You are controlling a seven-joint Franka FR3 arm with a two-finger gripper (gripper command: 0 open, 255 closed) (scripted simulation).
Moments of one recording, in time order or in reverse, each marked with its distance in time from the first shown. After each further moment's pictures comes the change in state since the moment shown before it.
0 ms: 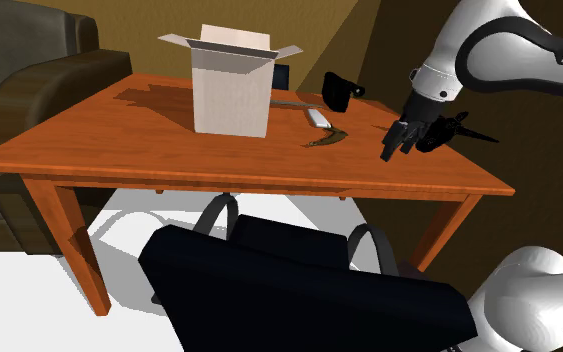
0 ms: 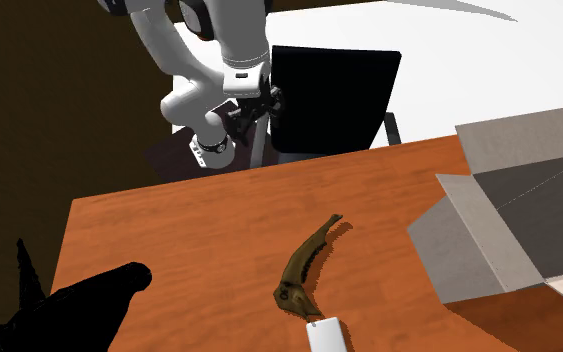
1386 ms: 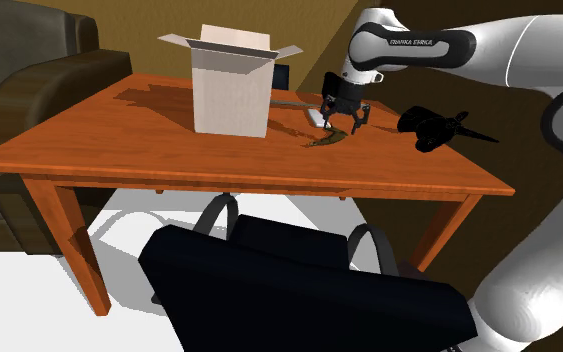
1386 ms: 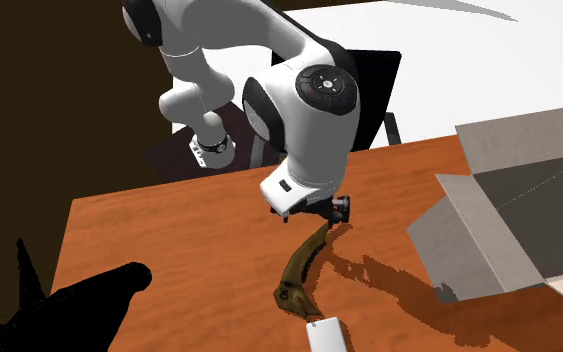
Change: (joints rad) arm -0.188 0.772 0.079 0.634 0.001 0.074 0.776
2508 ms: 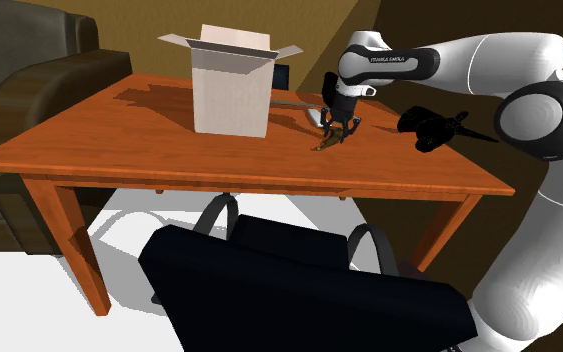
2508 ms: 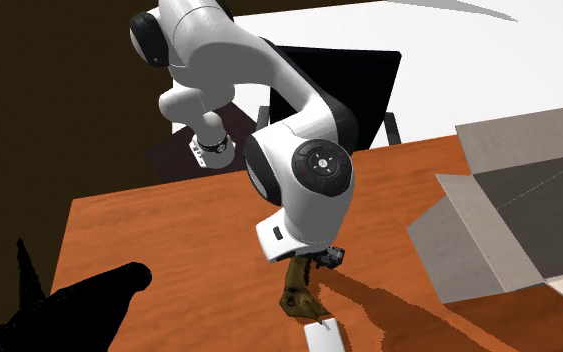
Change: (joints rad) arm -0.028 0.170 -0.037 0.093 0.003 0.062 0.165
